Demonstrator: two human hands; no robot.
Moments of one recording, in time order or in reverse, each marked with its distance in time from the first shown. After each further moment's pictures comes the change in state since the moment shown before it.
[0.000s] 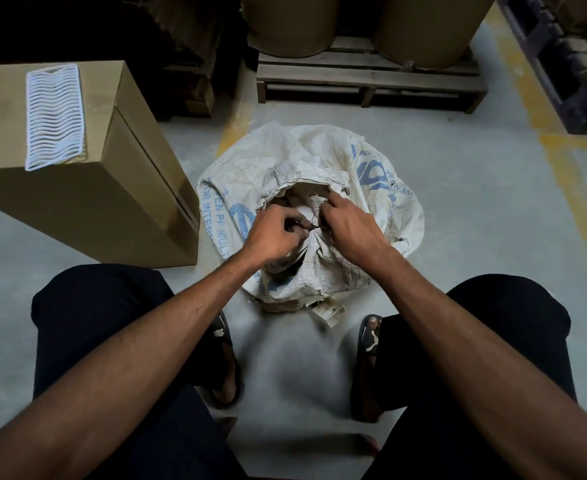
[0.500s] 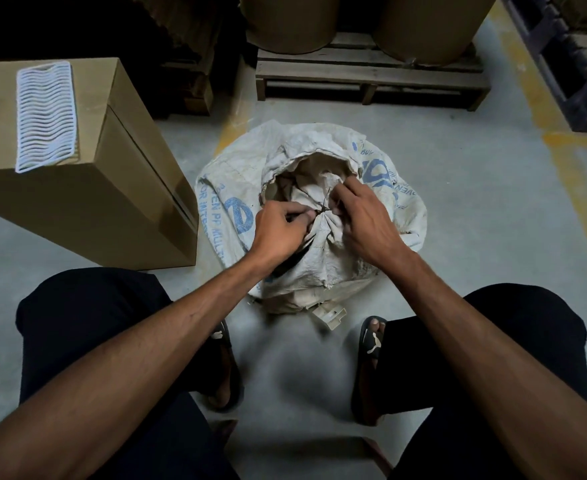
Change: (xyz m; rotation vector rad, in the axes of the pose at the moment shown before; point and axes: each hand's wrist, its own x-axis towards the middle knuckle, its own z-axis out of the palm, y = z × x) left_hand -0.002 0.018 0.008 -0.324 0.199 -0.072; right_hand 0.000 0.017 -0.010 0.272 0.231 -0.011
